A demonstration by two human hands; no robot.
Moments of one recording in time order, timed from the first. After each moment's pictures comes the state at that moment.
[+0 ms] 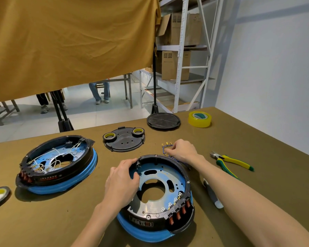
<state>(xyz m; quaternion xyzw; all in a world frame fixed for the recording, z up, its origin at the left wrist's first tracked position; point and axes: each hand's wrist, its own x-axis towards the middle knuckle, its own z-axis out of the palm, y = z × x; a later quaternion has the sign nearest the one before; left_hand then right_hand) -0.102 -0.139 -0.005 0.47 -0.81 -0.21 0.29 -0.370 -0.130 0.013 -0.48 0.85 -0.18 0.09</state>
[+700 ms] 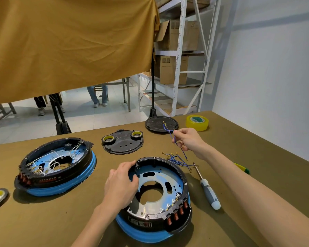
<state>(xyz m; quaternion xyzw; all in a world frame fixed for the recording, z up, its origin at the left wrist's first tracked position) -0.099 -0.134 0.000 0.46 -0.81 -0.22 0.27 -0.366 -0.091 0.081 -0.40 0.70 -0.52 0.28</state>
